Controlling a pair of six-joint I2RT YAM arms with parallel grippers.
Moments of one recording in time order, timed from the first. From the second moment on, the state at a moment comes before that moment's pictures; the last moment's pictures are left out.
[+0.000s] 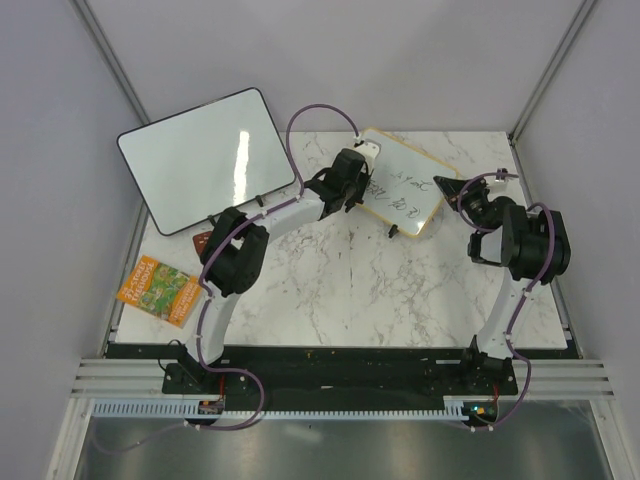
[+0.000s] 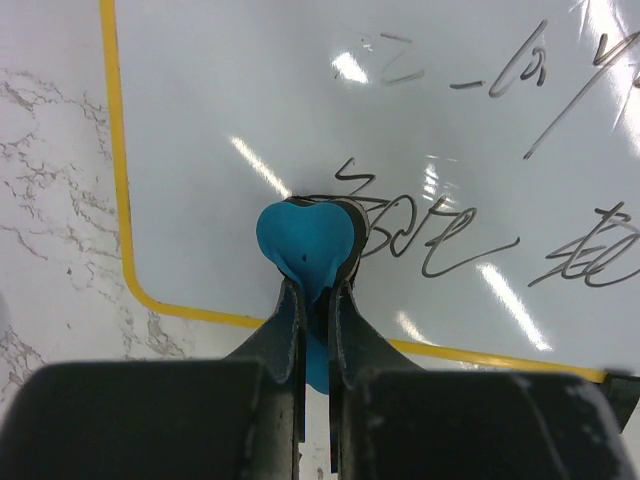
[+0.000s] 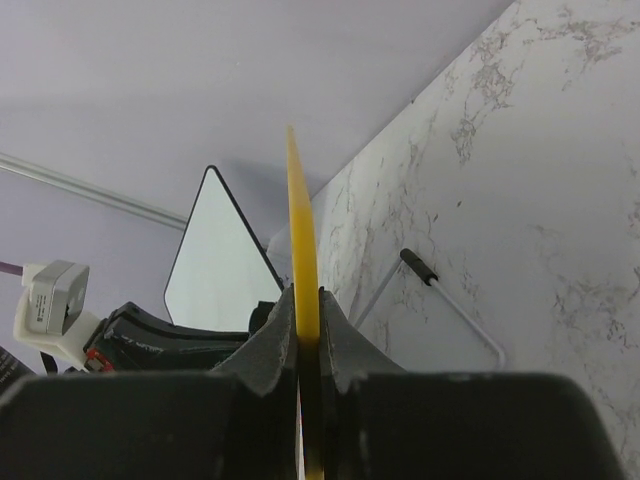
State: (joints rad) left arm -0.70 2.20 1.75 -0.11 -0.15 -0.05; right arm -0.22 2.08 0.78 1.39 -0.62 1.15
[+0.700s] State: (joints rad) left arm -0.70 2.23 1.75 -0.04 -0.16 -0.06; right arm -0.21 1.90 0.61 1.40 -0.66 0.96
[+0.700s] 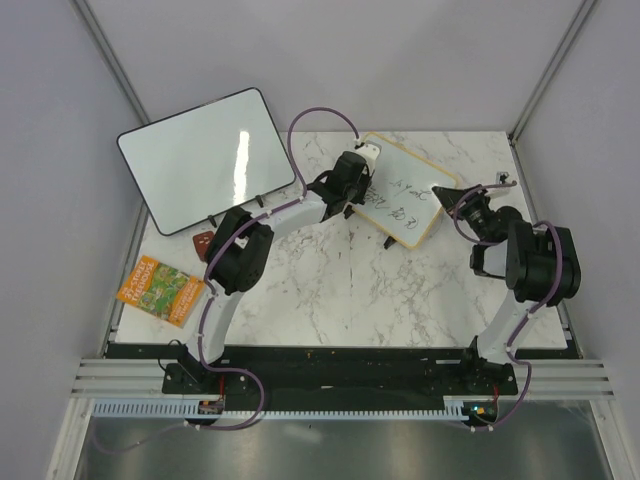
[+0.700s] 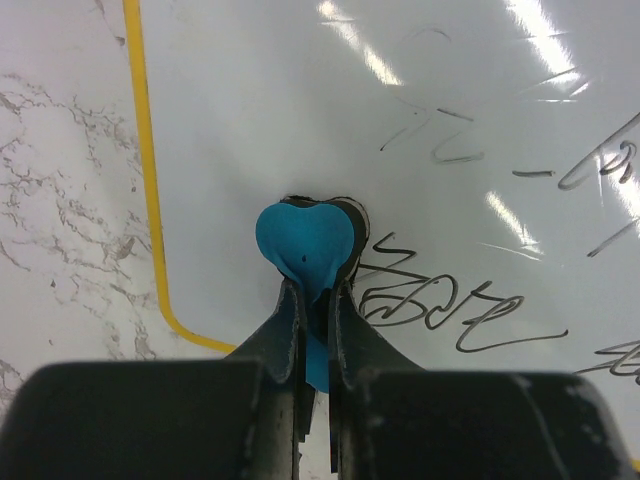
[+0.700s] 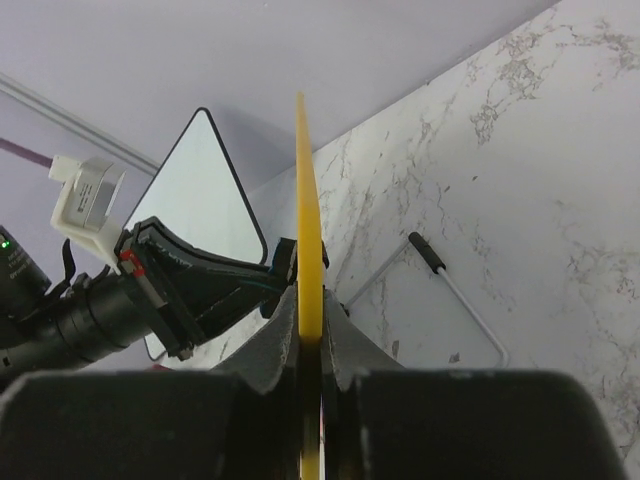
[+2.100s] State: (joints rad) left arm -0.90 2.27 1.88 -0.02 0.07 0.05; right arm -0.15 1.77 0.58 1.30 -0.61 0.75
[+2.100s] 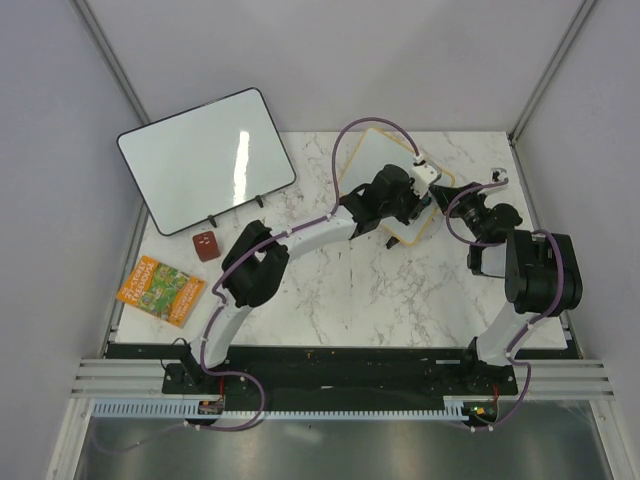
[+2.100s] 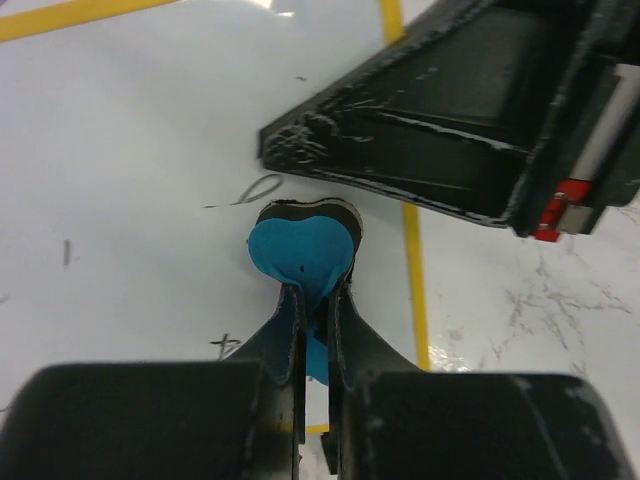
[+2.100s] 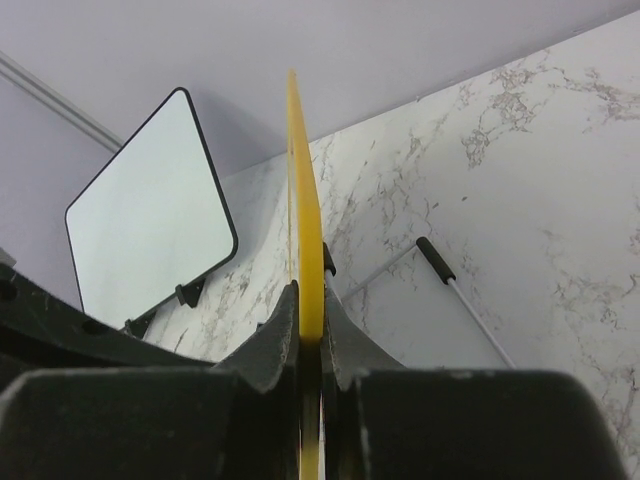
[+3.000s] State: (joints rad) left arm -0.81 2.18 1.62 0.13 -0.04 -0.29; right arm -0.14 1.79 0.59 1.29 -0.65 0.75
